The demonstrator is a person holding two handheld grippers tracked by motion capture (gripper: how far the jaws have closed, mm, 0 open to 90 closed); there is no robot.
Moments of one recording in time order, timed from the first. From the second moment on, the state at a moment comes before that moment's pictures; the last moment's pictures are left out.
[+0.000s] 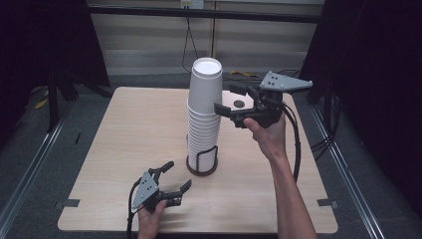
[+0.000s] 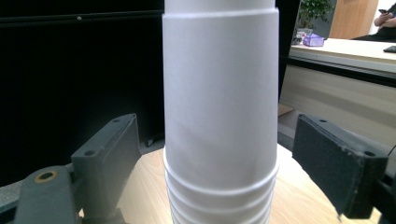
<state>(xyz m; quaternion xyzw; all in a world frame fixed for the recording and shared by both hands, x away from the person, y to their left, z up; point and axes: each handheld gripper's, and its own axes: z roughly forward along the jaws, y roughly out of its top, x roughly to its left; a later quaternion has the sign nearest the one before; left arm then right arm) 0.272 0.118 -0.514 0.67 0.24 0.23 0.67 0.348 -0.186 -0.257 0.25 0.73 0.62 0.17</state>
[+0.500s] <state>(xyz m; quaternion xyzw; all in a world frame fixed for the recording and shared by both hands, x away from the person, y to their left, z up) 0.272 0.118 -0.514 0.67 0.24 0.23 0.67 0.359 -0.175 -0.244 0.24 0.74 0.61 0.16</state>
